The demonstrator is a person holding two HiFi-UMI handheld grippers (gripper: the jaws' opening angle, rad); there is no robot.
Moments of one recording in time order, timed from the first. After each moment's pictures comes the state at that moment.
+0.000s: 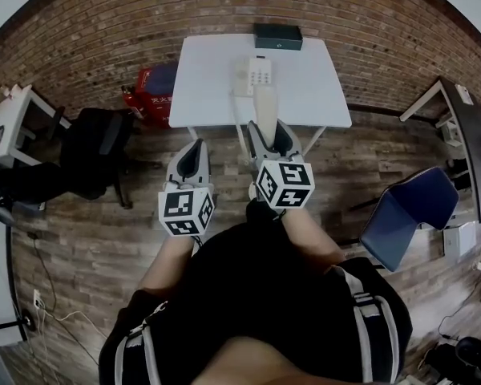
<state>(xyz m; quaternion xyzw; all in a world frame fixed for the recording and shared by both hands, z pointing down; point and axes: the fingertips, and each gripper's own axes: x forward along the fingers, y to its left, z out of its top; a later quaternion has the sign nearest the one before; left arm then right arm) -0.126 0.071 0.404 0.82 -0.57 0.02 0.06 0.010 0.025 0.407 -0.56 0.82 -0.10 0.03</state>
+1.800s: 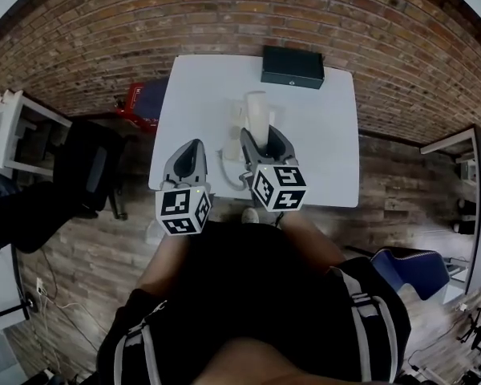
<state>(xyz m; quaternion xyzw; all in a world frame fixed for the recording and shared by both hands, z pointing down) -0.071 -0.284 0.439 0.77 -0.62 0.08 0.12 0.051 -0.332 0.465 -0.49 0.85 -0.20 -0.02</state>
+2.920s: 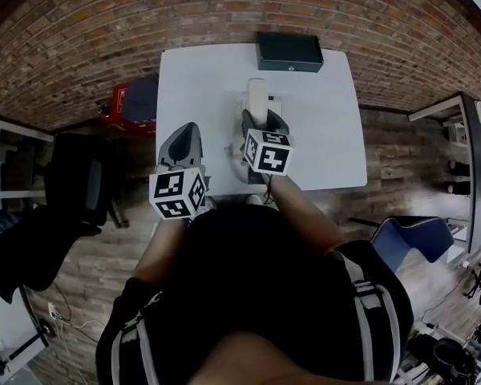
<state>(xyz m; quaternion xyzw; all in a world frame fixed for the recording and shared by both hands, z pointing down) -0.134 -0.349 0.460 0.81 -0.56 0.07 0.16 0.015 -0.401 0.551 -0.60 0.74 -0.27 -0.13</state>
